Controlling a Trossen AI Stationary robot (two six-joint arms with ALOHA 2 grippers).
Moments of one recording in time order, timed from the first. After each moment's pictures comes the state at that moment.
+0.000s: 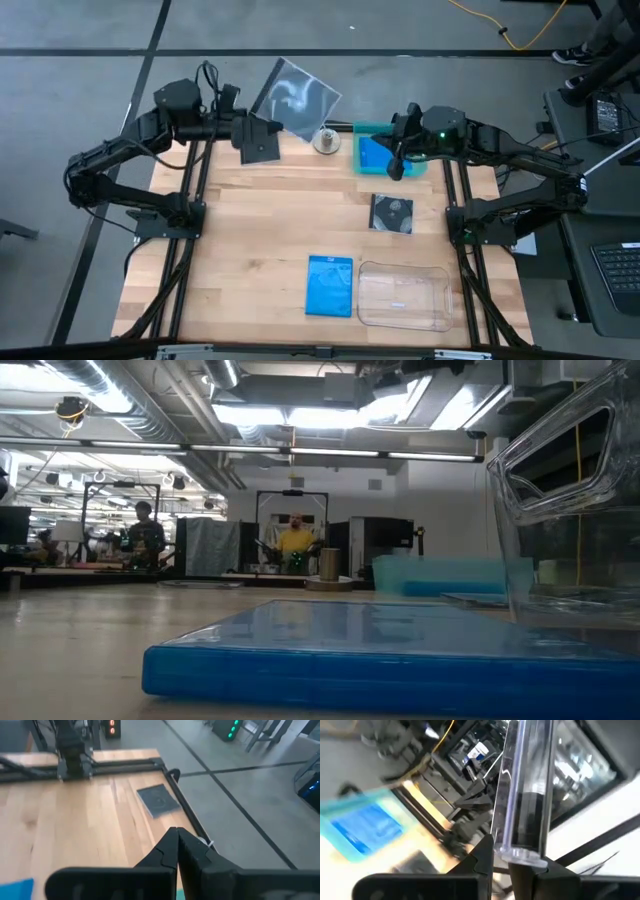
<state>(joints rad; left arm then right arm) 0.33 1.07 1.42 -0.41 0.19 -0.82 -0.21 1.16 1.33 -0.62 0.19 -0.08</state>
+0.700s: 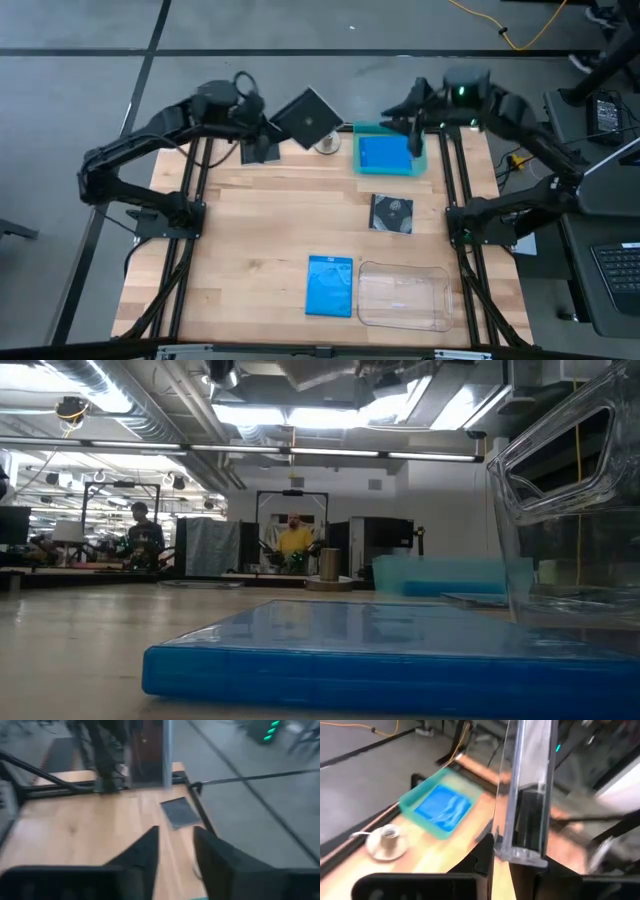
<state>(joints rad) 0.42 1.19 1.42 -0.65 0.20 -0.32 -0.47 1.25 1.67 -0.85 -0.25 -0.13</state>
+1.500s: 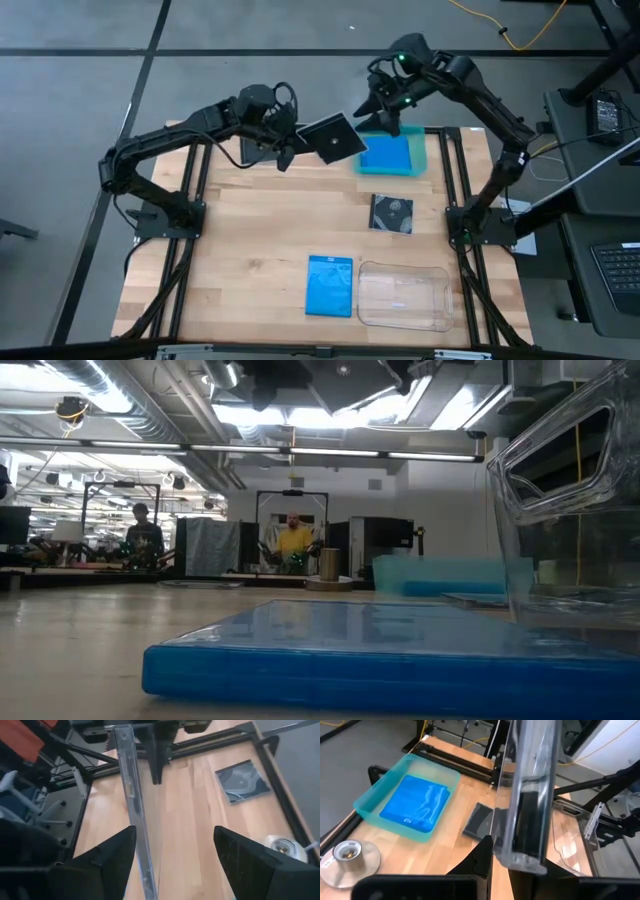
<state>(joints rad) 0.41 1.39 1.41 -0.52 0.38 -0.17 -0.58 1.71 2.12 -1.19 -0.67 -0.17</state>
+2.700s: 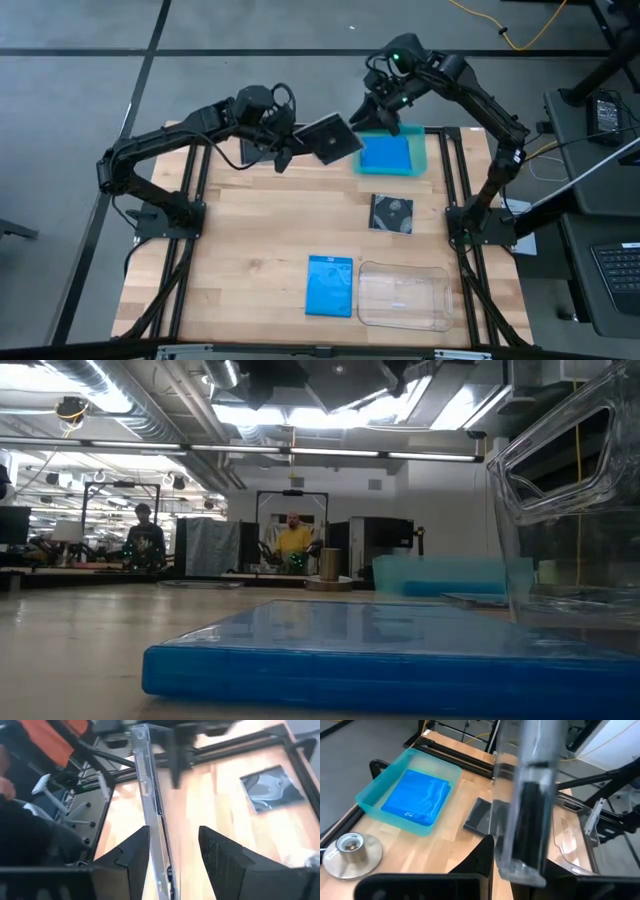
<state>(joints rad) 0.41 1.37 1.42 -0.55 0.37 -0.17 -0.60 1.74 2.12 -1.17 -0.80 -0.17</state>
